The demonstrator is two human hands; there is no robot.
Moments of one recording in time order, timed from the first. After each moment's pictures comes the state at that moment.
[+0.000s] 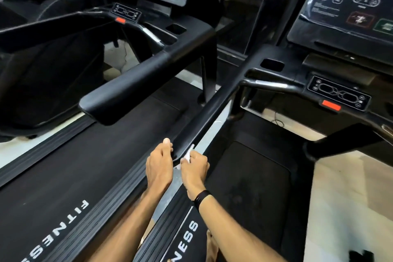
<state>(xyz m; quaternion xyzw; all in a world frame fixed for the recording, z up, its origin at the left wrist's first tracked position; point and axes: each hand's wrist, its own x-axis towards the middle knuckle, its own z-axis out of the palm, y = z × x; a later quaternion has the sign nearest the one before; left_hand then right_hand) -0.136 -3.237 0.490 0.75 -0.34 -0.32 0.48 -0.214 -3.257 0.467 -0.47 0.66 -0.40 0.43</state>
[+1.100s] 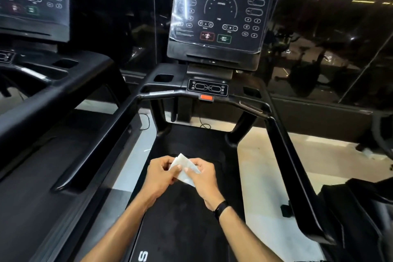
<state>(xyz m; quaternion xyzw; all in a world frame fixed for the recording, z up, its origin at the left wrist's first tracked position) -0.377 -3.189 0.530 0.49 -0.60 -0.50 0.38 -0.520 -3.155 0.517 -0.42 0.63 -0.51 0.41</state>
